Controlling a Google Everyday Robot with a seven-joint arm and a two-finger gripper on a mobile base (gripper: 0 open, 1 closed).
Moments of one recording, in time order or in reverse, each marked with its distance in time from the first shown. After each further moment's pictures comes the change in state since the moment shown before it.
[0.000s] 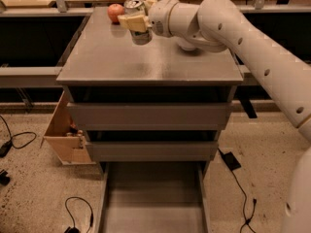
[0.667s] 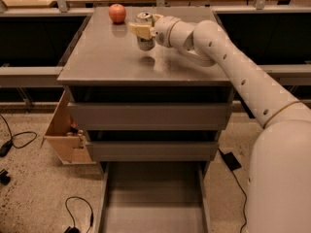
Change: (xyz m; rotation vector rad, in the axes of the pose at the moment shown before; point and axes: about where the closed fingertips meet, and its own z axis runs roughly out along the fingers) arm 0.075 -0.071 0.035 0.111 -0.064 0.137
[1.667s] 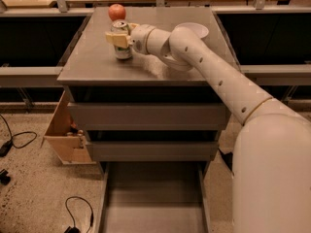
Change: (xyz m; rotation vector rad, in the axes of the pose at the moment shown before) arm 0.021 0.065 0.050 -0.110 0.013 0.048
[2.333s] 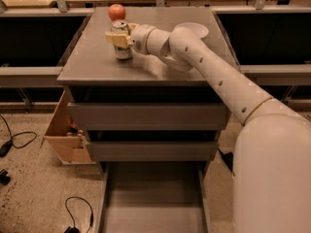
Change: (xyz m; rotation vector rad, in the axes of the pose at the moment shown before) arm 0.000 0.002 0.002 -0.004 0.000 0.002
